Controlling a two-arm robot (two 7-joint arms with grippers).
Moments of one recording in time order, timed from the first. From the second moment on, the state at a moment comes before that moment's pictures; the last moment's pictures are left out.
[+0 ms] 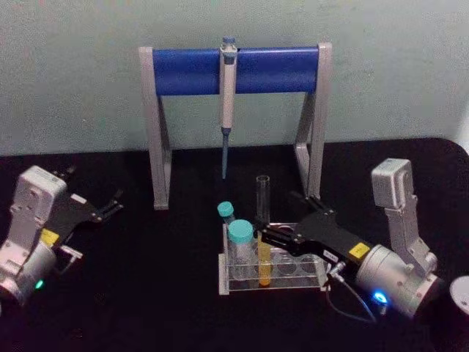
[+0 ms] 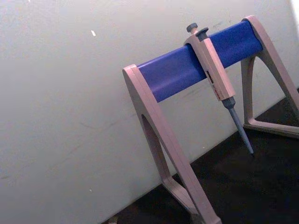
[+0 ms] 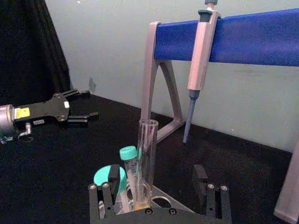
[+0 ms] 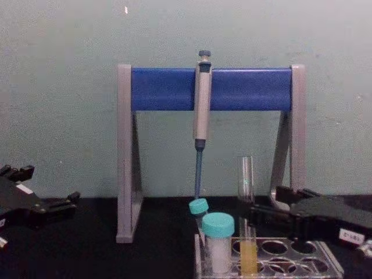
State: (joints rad) left arm -0.20 0.60 0.45 -1.41 -0.25 -0.12 0.03; right arm 0.14 0.42 -0.41 -1.54 0.49 0.03 0.41
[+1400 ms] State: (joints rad) left arm -0.20 0.60 0.45 -1.41 -0.25 -0.12 0.03; right arm 0.20 0.39 -0.43 -1.48 0.47 0.05 0.44
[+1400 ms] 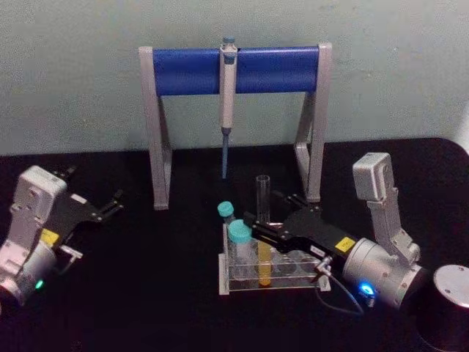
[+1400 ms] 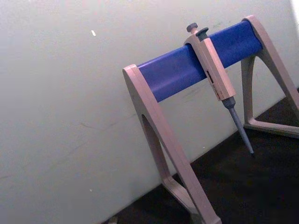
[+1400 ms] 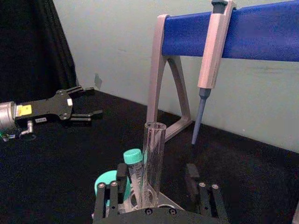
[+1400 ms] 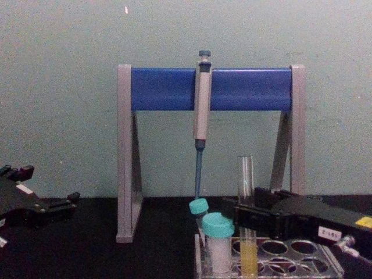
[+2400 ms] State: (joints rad) left arm -0.20 0.60 0.45 -1.41 -0.25 -0.12 0.03; right arm 0.20 0.39 -0.43 -1.48 0.47 0.05 0.44
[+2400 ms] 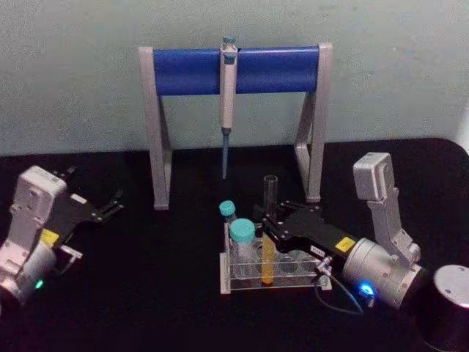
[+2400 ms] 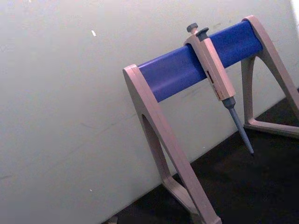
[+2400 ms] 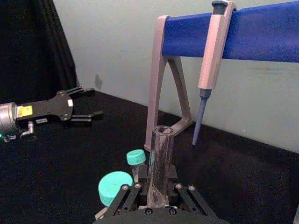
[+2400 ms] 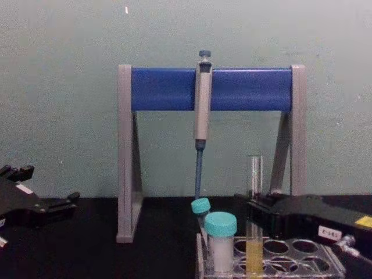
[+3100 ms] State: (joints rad) left arm -0.20 0.60 0.45 -1.41 -0.25 -0.12 0.03; right arm 0.20 0.39 -0.43 -1.48 0.47 0.05 0.44
